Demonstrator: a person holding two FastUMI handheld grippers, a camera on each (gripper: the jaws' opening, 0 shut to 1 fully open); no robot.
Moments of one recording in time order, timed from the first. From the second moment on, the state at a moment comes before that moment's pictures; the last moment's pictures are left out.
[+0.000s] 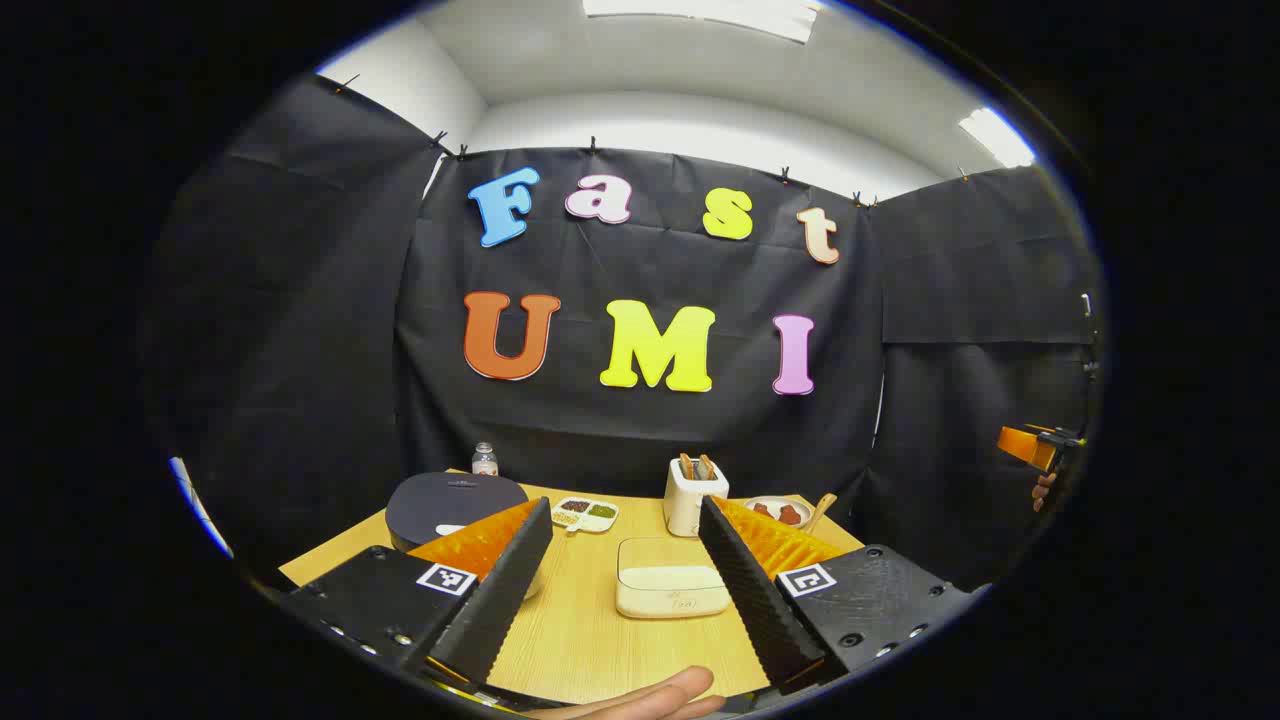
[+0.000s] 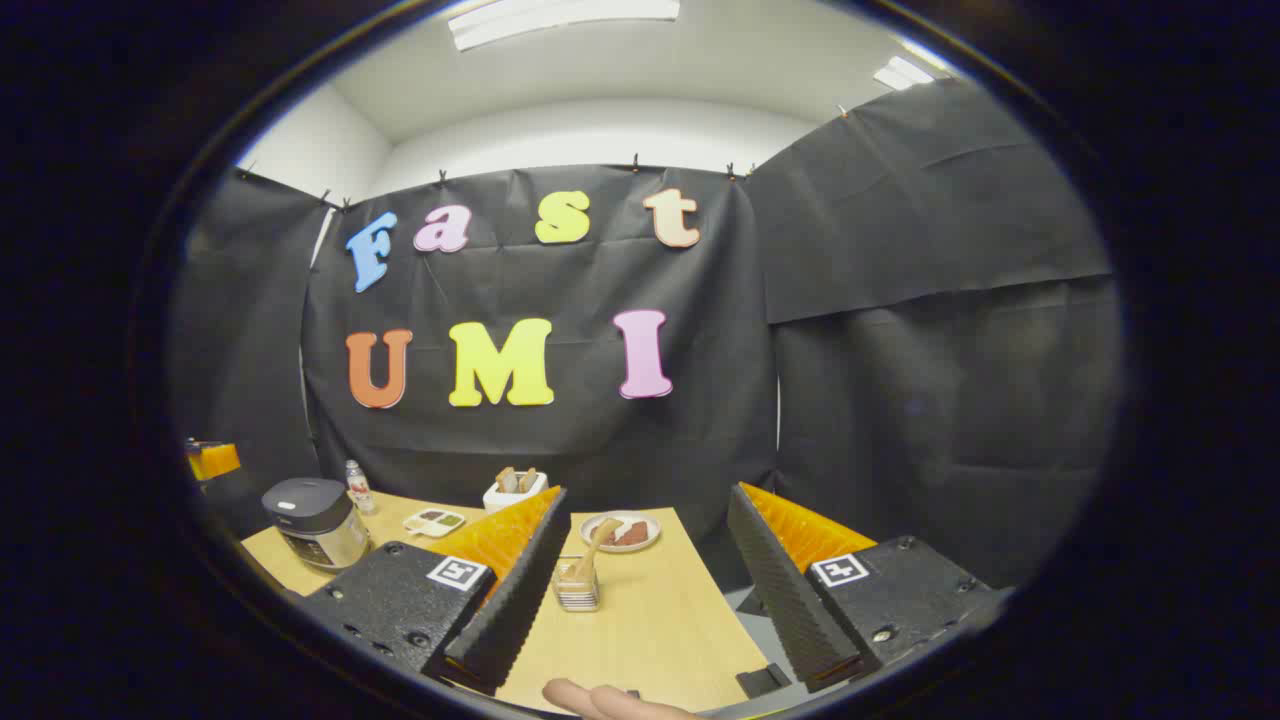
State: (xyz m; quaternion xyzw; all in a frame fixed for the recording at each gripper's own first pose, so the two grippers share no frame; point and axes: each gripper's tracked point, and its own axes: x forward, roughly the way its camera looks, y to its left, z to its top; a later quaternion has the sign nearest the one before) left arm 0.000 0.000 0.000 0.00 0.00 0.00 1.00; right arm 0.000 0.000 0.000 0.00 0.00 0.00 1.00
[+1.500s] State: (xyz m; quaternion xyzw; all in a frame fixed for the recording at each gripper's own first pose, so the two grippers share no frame) left arm 0.052 0.069 -0.022 0.01 0.02 0.03 1.00; right arm -0.008 0.011 -0.043 0.02 -0.05 0.04 1.00
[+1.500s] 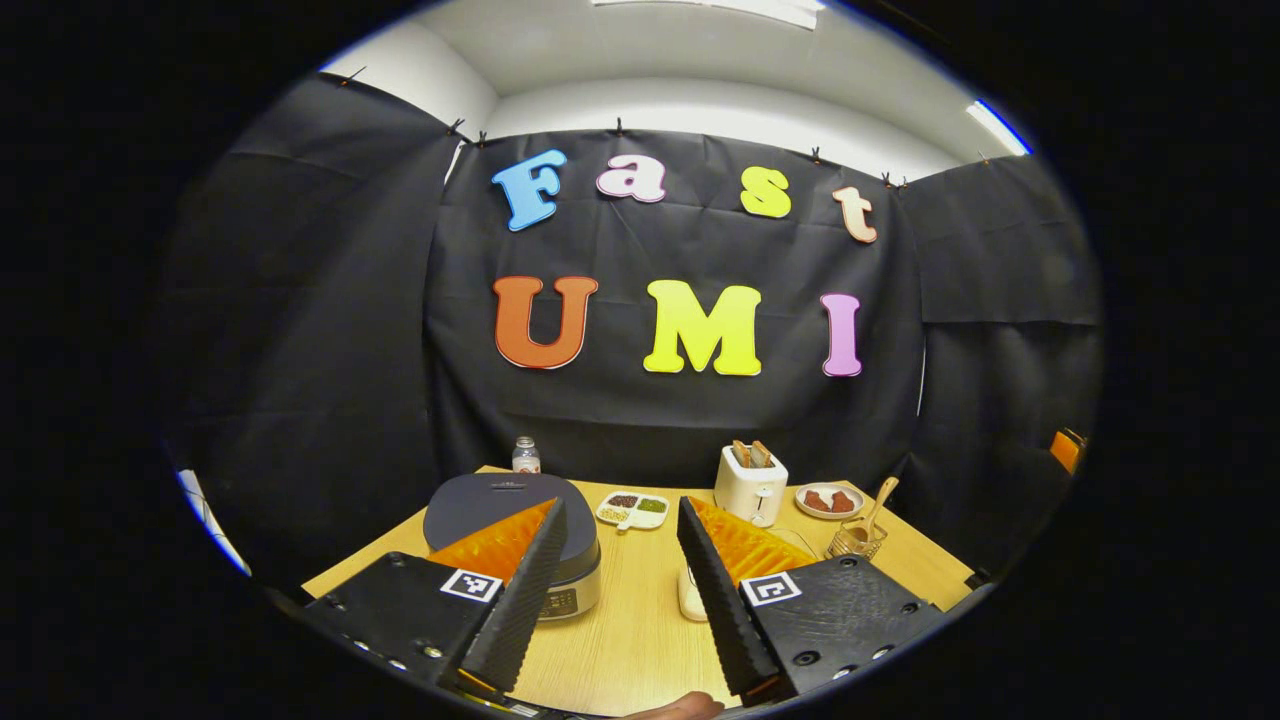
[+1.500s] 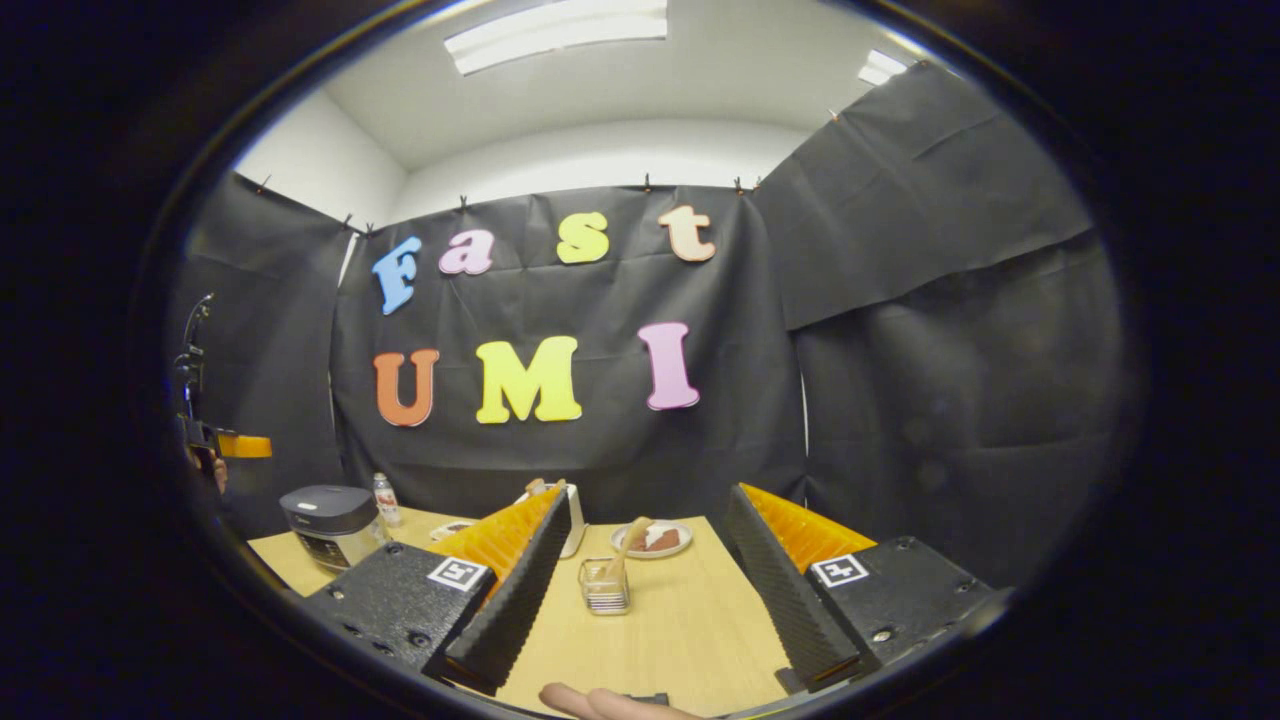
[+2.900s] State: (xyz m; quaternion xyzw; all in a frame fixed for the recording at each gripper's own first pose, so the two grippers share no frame) left arm 0.151 0.202 -0.153 0.02 0.26 0.17 0.95; right arm -0.007 0.035 -0.114 0.05 0.01 0.07 1.00
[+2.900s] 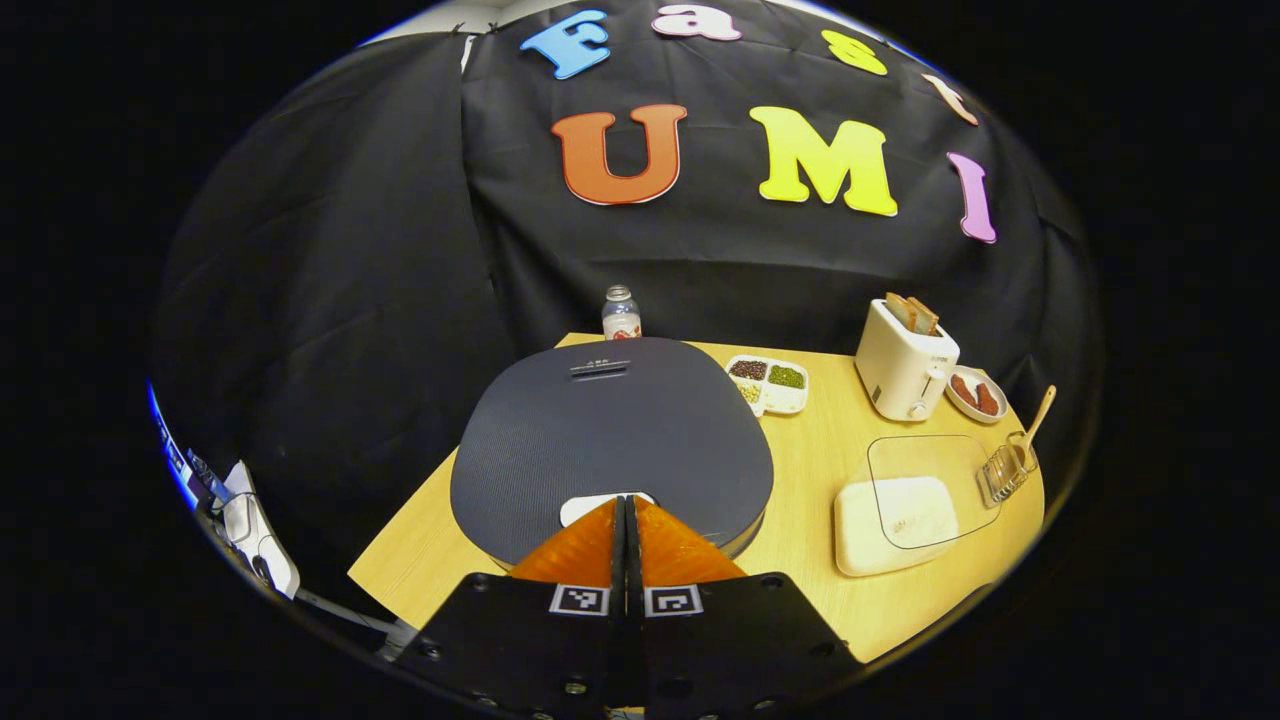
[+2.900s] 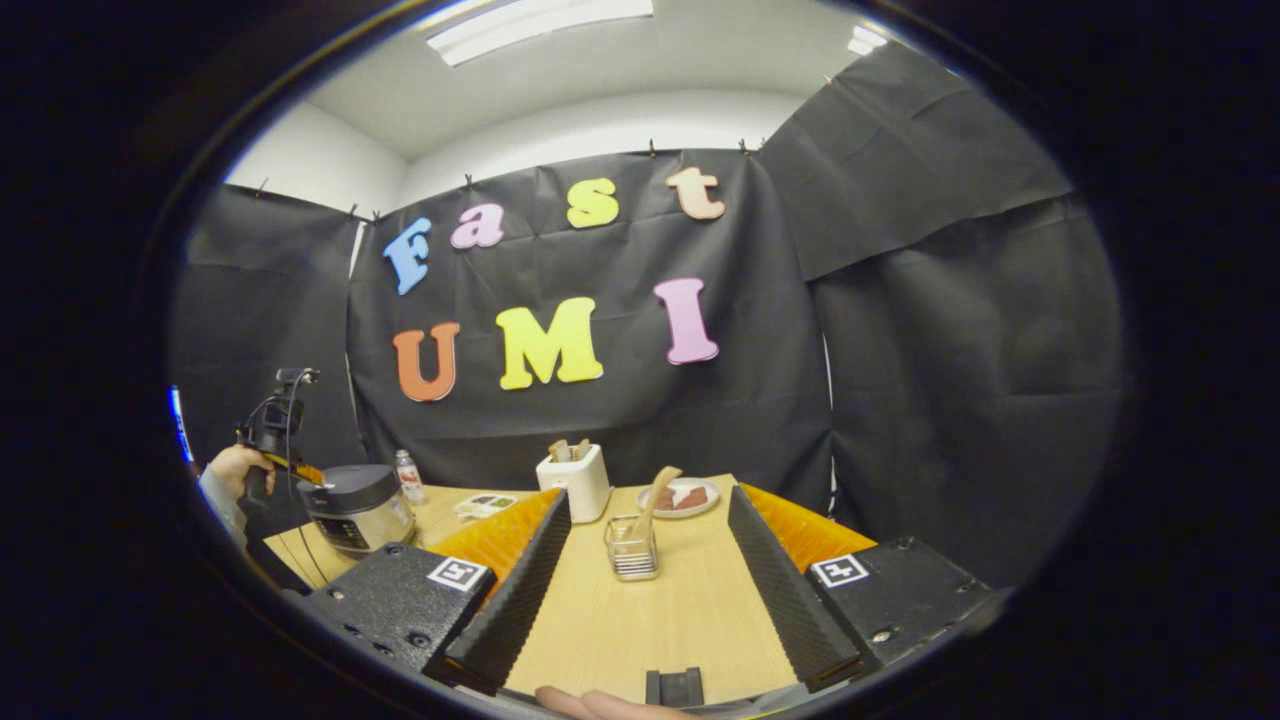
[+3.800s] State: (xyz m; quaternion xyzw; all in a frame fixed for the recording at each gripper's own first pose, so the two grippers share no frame) left arm 0.140 0.197 -0.143 0.02 0.27 0.20 0.94; right arm 0.028 0.047 -0.166 0.05 0.05 0.08 0.99
